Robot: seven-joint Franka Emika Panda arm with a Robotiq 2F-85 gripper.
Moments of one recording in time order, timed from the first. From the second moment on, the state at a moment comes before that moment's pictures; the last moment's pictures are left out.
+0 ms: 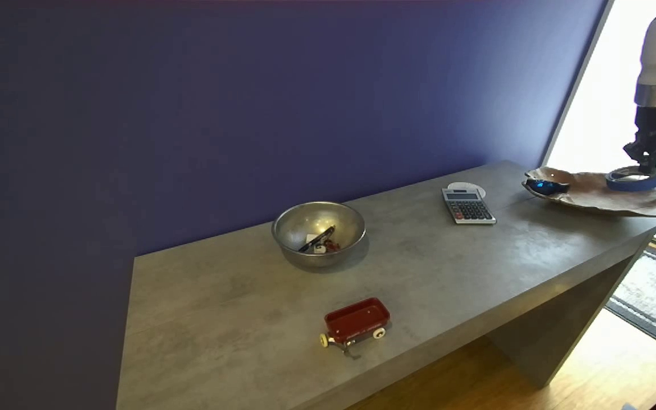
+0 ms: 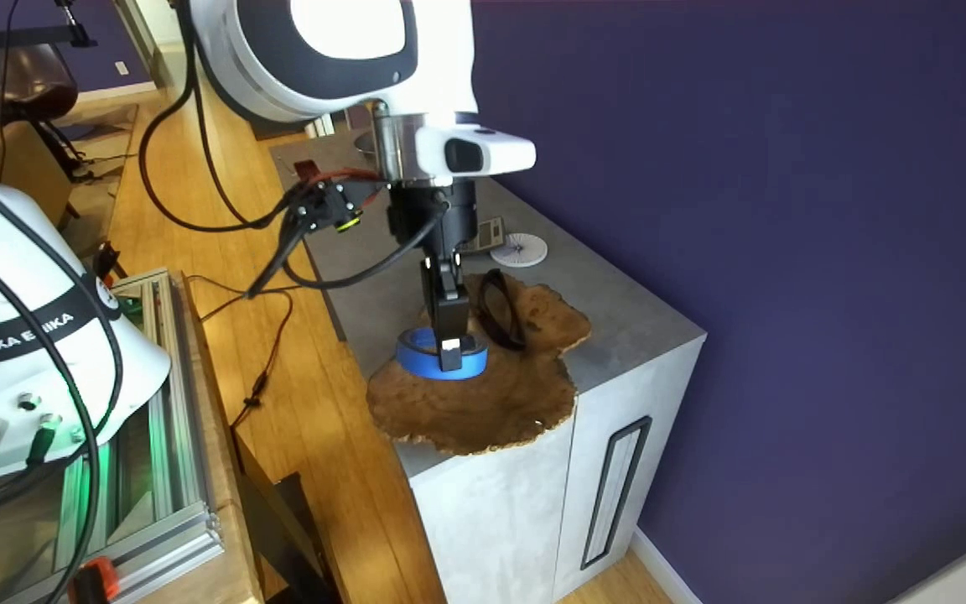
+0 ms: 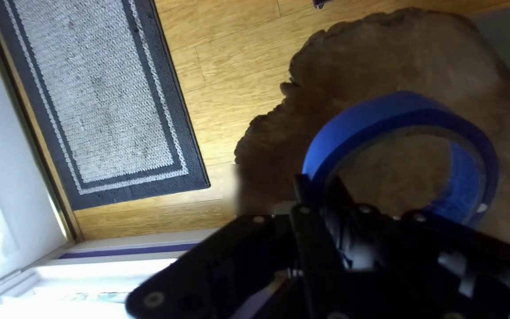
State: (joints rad) arm -0.31 0.06 -0.23 -2.65 -0.73 2.61 0.45
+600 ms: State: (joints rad) arm -0.28 0.21 -0.34 -2.60 -0.77 2.70 0.52
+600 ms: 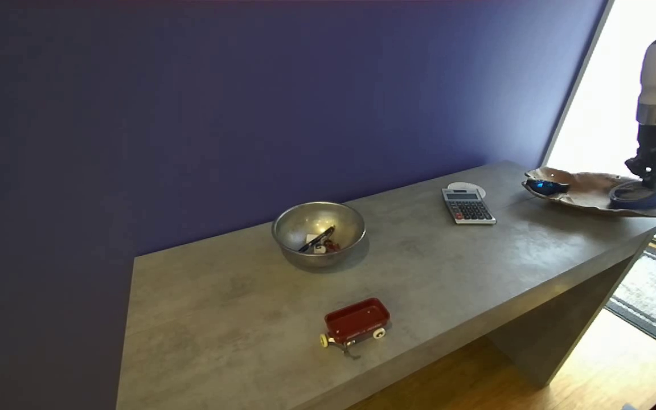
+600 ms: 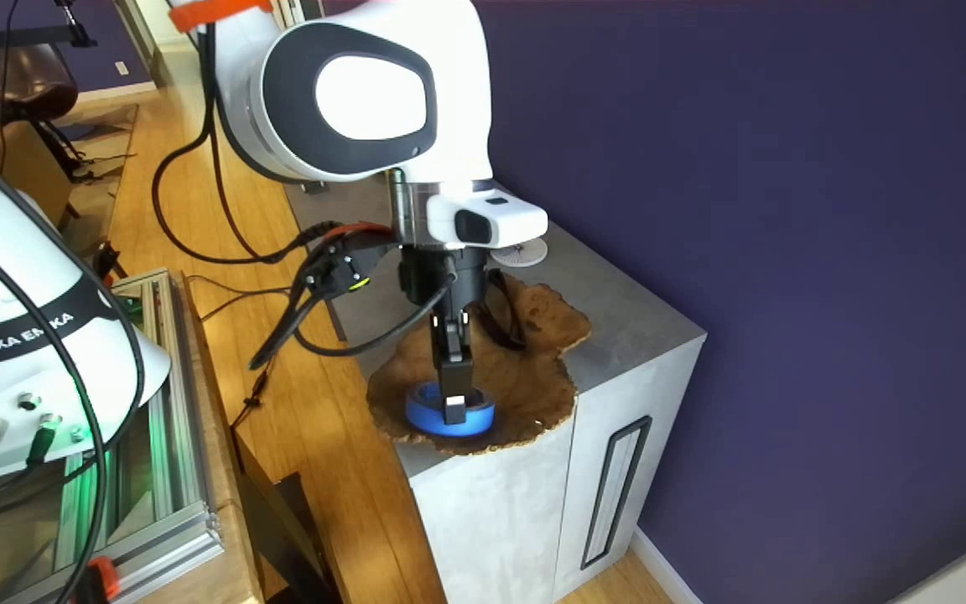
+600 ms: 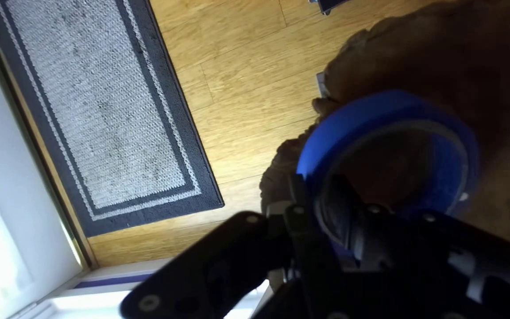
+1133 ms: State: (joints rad) arm -0.23 0.13 -0.34 -2.59 -0.71 2.71 0.47
